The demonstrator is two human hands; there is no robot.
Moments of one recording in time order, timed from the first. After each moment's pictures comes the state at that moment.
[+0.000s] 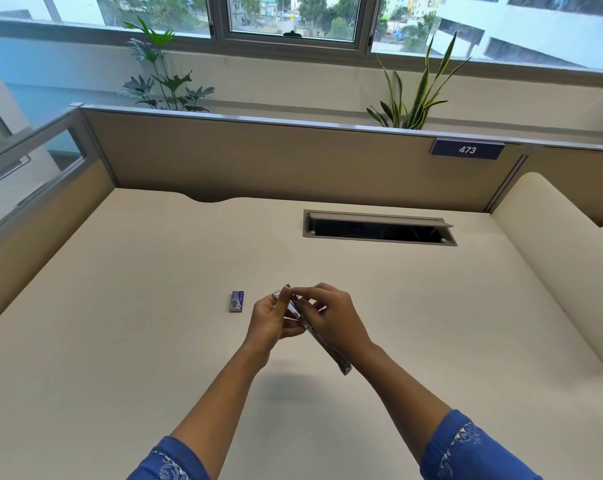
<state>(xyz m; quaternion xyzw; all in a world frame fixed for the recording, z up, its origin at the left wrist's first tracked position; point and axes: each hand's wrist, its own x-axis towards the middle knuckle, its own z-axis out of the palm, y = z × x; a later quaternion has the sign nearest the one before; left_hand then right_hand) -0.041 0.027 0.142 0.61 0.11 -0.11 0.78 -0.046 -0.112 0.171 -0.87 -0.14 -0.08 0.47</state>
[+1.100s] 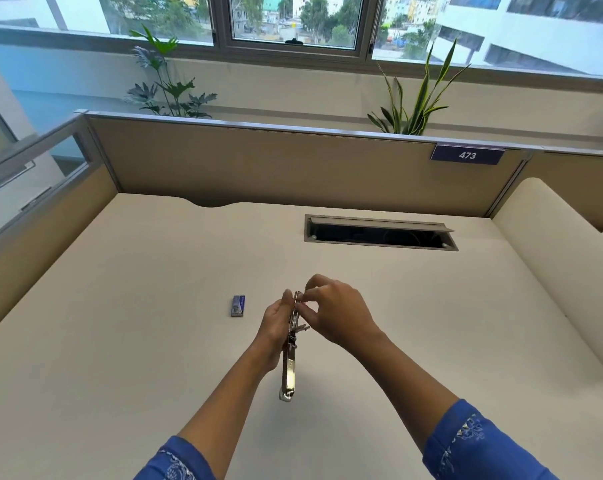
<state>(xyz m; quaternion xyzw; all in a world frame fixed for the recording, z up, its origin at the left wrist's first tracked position) -0.041 0.016 0.151 0.65 0.13 -0.14 0.74 -0.034 -0.114 0.200 -0.96 -0.21 -0.10 0.17</state>
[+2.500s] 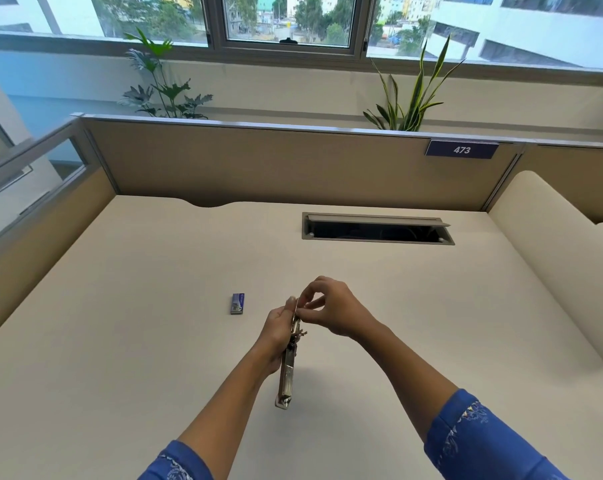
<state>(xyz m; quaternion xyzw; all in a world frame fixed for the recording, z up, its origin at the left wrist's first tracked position) -0.054 0.011 0.150 0.64 0.16 -0.18 0.73 -0.034 -0.125 0.195 -0.89 -0.11 0.09 0.44</state>
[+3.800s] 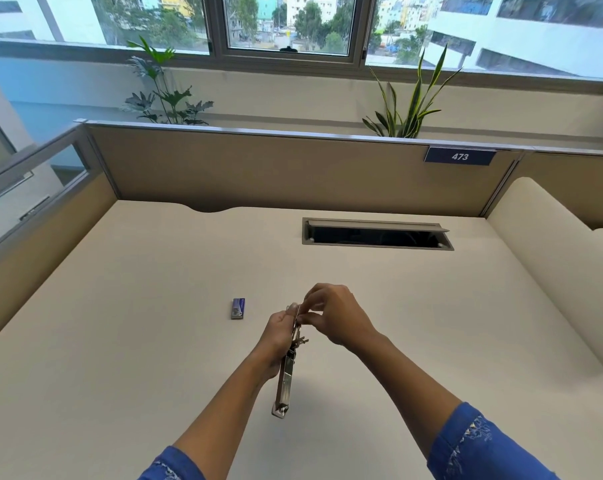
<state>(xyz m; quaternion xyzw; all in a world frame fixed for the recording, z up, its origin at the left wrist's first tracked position) -0.061 0.011 0.167 0.68 0.14 -0.18 0.70 -0.043 -0.116 0.201 -0.92 -0.14 0.02 0.36</state>
